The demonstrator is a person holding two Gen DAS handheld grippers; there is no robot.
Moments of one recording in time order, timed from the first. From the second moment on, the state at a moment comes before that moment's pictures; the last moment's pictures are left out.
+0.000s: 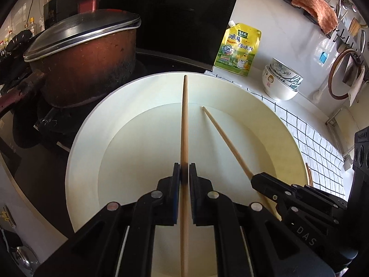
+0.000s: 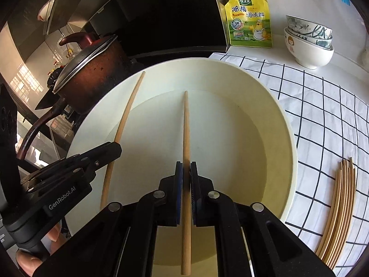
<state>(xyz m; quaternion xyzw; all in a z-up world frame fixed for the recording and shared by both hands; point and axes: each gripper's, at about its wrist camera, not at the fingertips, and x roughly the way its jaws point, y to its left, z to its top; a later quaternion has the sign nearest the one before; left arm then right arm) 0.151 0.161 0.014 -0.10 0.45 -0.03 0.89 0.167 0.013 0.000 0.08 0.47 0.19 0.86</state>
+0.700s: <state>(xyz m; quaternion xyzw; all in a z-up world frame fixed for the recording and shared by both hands) 0.075 0.094 0.050 -0.07 0.40 -0.06 0.91 0.058 -0.092 0.025 0.08 0.38 0.09 0.92</state>
